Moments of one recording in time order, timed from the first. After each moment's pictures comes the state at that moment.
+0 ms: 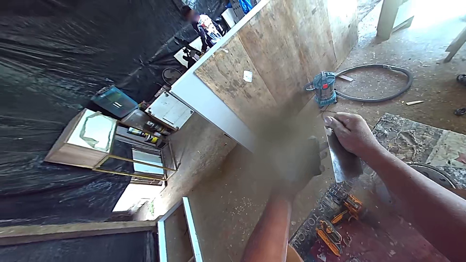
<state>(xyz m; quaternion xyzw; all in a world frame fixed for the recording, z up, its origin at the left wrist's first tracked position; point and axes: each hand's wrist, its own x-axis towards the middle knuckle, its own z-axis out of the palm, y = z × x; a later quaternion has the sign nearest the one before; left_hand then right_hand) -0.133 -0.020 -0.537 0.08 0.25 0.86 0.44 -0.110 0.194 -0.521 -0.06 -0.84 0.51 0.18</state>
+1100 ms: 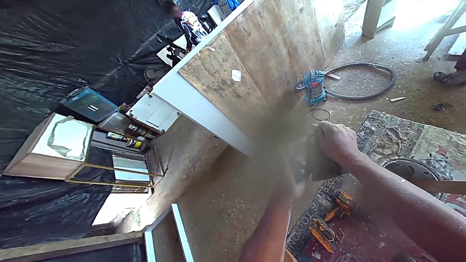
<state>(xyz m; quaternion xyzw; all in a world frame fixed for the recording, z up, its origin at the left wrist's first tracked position) -0.106 0.003 -0.527 0.00 0.47 0.84 0.28 -0.113 0.174 -0.538 -0.18 -0.95 0.25 0.11</state>
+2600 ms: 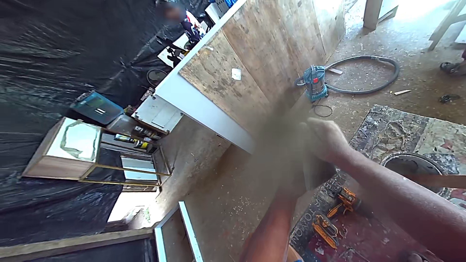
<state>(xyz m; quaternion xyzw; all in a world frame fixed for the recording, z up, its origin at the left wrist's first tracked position) -0.110 0.000 -0.548 0.04 0.38 0.82 0.42 -0.107 0.157 -0.517 -0.01 -0.87 0.44 0.23</state>
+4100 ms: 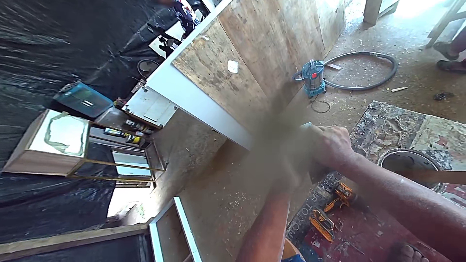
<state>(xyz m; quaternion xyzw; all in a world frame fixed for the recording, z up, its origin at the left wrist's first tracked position) -0.112 0.002 -0.533 0.06 0.42 0.85 0.31 -0.092 0.145 -0.546 0.01 -0.94 0.21 0.28</state>
